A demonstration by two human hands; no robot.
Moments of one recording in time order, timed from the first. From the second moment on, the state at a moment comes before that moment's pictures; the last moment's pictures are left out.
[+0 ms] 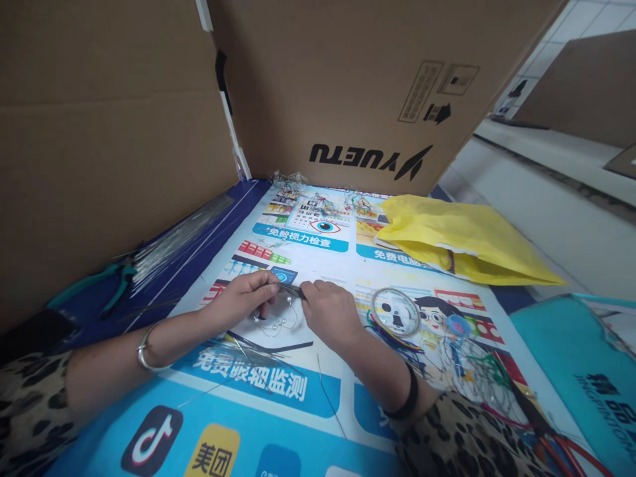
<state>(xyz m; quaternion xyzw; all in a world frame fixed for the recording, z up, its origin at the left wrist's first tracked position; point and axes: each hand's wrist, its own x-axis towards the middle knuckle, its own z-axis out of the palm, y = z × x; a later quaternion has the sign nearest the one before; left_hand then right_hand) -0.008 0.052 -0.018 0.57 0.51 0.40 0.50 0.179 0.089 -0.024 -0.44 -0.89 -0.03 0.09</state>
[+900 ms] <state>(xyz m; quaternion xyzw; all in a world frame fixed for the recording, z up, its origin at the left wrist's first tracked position) -0.011 0.055 -0.014 0.53 0.52 0.46 0.48 0.182 0.096 -0.029 -0.45 -0.88 0.00 0.17</state>
